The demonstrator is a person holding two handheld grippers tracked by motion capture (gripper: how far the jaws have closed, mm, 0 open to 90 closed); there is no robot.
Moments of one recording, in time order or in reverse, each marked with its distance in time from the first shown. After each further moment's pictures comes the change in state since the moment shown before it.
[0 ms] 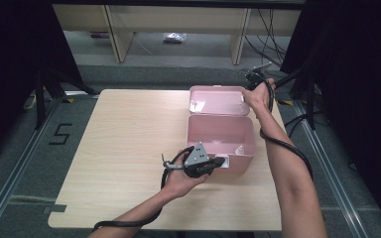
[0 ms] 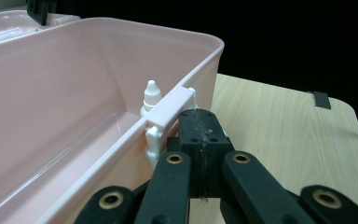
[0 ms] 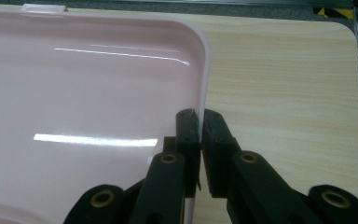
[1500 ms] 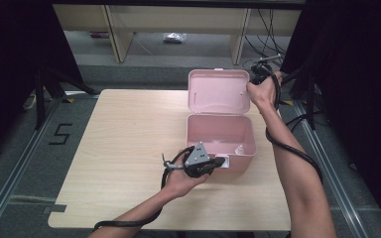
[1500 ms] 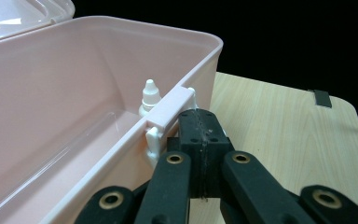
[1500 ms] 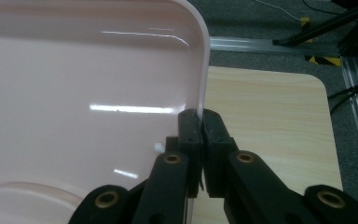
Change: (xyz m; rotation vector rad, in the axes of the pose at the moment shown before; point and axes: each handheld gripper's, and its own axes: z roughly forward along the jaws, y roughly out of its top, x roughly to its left) left arm 0.000 0.001 0.001 0.002 0.001 0.001; right arm 0.003 -0.003 -0.051 -0.203 0.022 -0.079
